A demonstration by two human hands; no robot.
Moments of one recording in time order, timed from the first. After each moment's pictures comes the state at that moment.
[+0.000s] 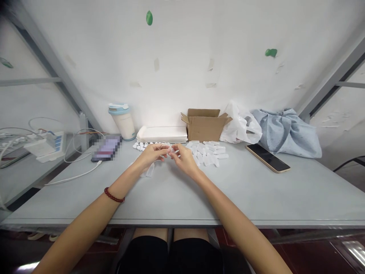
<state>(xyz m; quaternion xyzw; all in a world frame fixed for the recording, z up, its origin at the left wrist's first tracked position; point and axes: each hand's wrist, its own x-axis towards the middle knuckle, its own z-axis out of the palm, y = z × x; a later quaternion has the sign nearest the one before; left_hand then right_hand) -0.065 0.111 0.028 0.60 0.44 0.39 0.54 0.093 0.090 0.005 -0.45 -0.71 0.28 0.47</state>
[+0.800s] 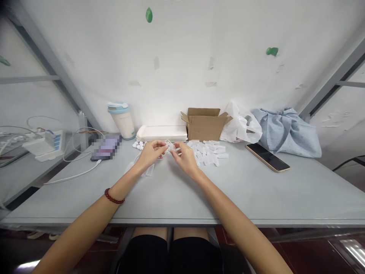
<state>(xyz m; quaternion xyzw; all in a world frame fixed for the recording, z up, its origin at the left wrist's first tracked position) -0.059 0.110 0.025 0.63 0.49 0.45 0.41 0.093 0.092 0.002 -0.48 -0.69 0.20 0.50</state>
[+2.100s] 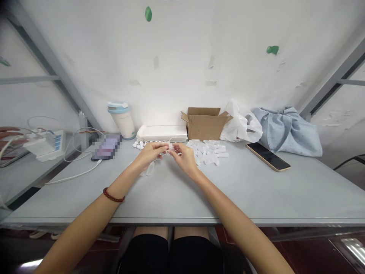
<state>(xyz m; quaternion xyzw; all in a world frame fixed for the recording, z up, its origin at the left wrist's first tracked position) -0.065 0.109 0.031 0.63 0.46 0.39 0.48 0.089 0.089 0.002 -0.47 -0.66 0.25 0.53</state>
